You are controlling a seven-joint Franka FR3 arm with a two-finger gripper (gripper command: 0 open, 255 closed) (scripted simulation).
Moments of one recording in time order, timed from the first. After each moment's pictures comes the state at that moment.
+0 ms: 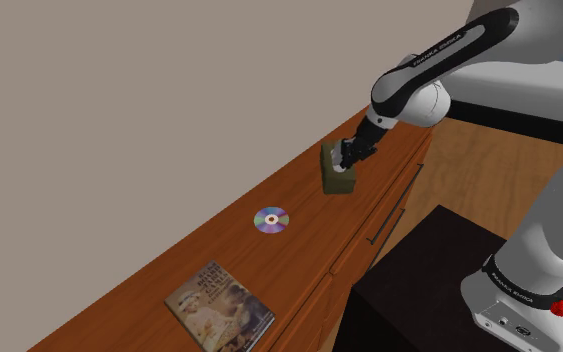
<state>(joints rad) 0.14 -0.22 -0.13 -2.64 0.58 2.66 -0.12</state>
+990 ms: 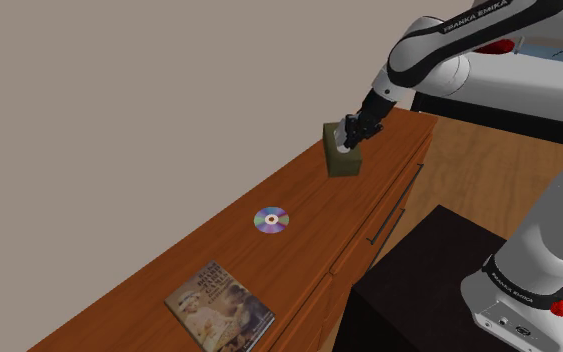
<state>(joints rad) 0.08 -0.37 -0.09 -2.58 0.42 2.45 0.04</state>
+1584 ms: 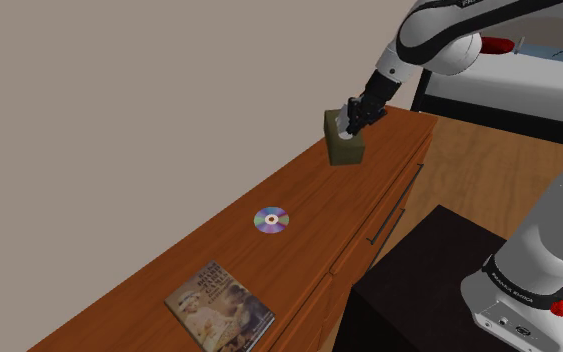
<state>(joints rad) 0.05 -0.43 -0.08 -2.50 0.36 2.33 0.10</state>
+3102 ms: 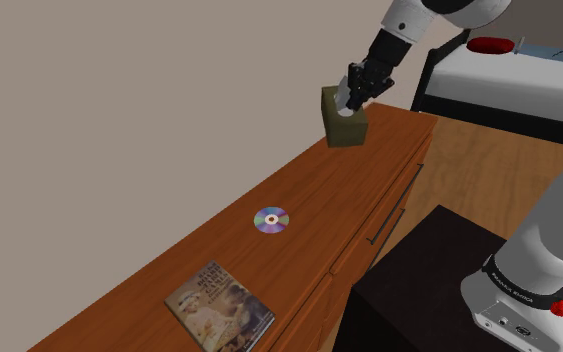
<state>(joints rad) 0.06 -0.55 0.01 -2.37 0.32 2.10 0.28</state>
